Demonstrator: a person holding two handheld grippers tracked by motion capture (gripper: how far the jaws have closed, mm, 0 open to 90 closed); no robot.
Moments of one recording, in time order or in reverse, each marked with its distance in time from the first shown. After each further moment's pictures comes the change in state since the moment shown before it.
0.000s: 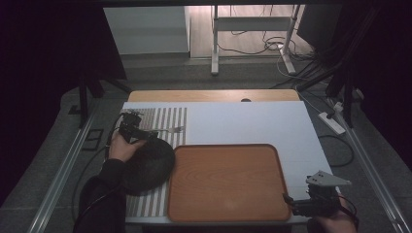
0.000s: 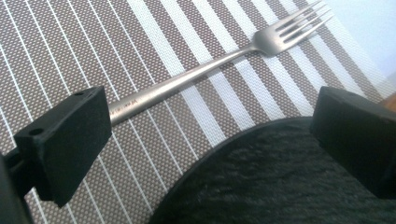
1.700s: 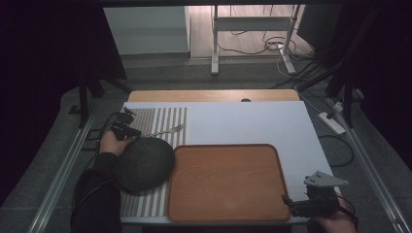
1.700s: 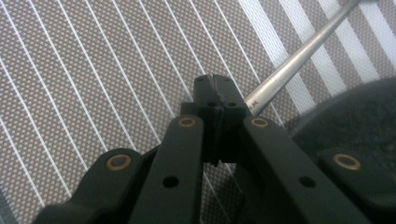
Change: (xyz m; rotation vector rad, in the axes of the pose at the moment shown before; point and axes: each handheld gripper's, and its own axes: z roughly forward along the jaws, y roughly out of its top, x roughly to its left) left arm 0.040 -0.004 0.006 0.185 0.031 -0.022; right arm 0.002 0.000 0.001 0.018 0.012 -0.031
